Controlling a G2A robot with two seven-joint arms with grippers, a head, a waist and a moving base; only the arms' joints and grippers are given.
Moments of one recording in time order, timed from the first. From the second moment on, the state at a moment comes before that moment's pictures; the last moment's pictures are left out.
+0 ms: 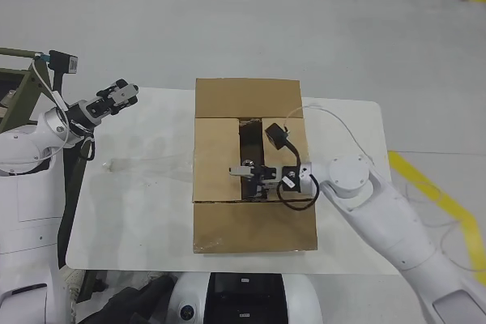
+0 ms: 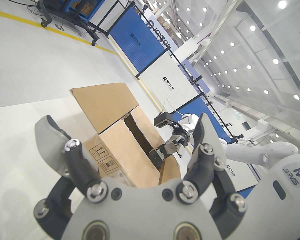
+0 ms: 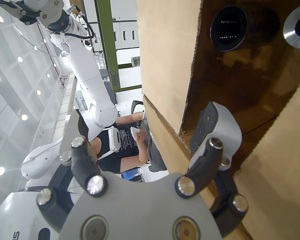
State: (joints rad) left arm 1.07 -1.00 -1.75 -1.45 -0.22 -0.51 -1.10; right arm -0.89 -1.14 0.81 -1.55 0.37 0.16 0.91
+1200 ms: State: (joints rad) left arm 1.07 -1.00 -1.75 -1.45 -0.22 -0.51 -1.10; right arm -0.97 -1.18 0.83 -1.68 0.49 0.01 0.86
